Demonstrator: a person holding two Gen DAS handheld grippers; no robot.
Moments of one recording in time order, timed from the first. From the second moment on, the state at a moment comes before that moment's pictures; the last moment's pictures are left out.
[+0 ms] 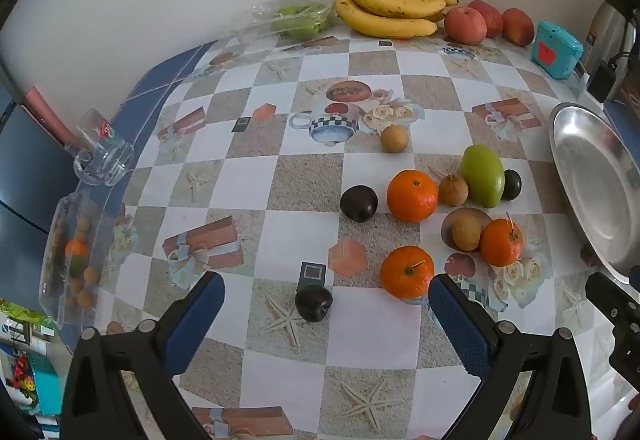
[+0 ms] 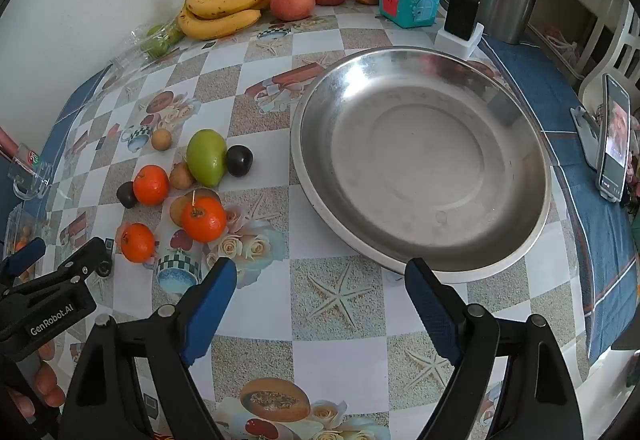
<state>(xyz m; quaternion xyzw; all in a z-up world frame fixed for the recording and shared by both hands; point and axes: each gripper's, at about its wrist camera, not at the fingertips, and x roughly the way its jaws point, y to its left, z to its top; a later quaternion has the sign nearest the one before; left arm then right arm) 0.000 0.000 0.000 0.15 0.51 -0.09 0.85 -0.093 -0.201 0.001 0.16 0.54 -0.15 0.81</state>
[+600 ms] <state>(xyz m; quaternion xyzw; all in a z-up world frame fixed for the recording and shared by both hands) -0.001 0.000 -0.001 0.15 0.51 -0.09 0.84 -0.092 -0.201 0.000 0.16 0.54 -0.15 0.81</state>
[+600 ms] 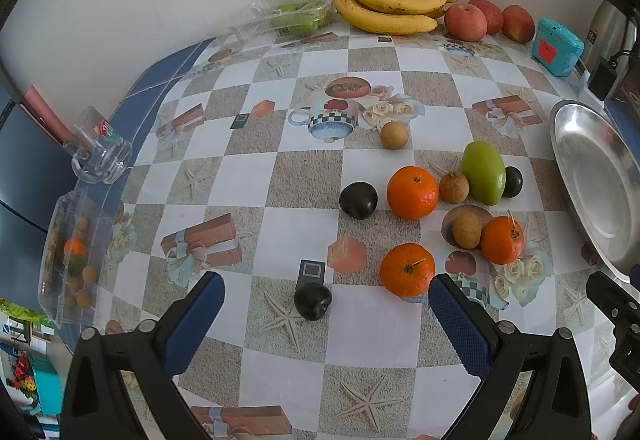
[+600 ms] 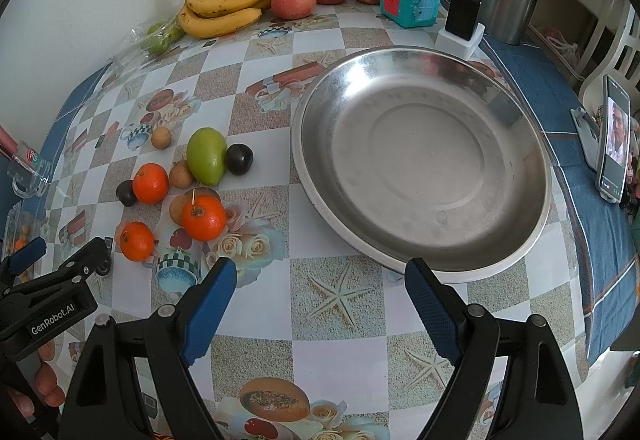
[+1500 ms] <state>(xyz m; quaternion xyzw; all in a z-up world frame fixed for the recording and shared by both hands) -0.003 0.001 -0.005 0.16 0.51 -0.09 0.84 -0.091 -0.200 0.000 0.16 0.54 -0.15 0.81</state>
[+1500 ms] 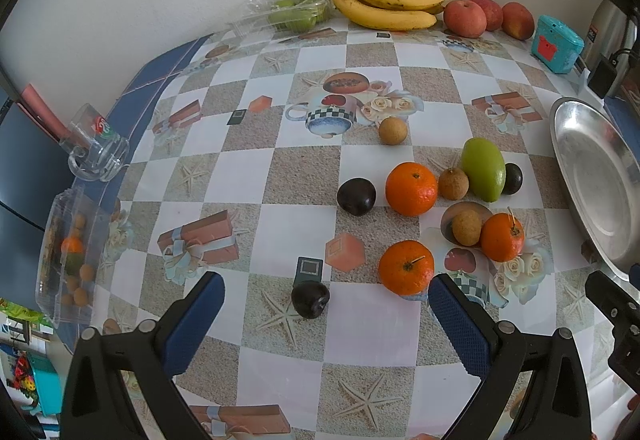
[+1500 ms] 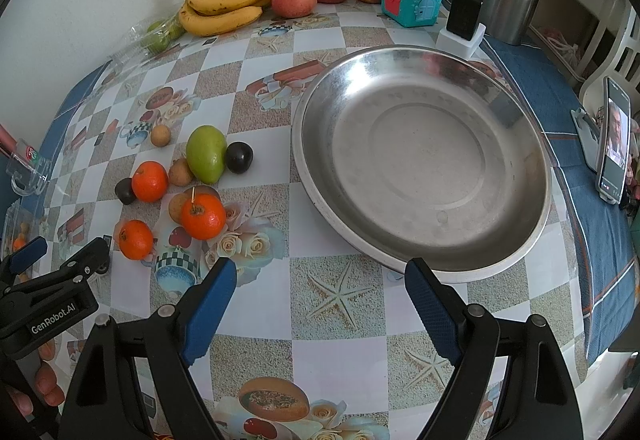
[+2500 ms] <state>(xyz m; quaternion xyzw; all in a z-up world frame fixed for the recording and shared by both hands) 0.031 0.056 0.008 0.02 0.51 -0.06 0.86 -0.030 -0.155 -0.003 0.18 0.53 -0.06 0.83</state>
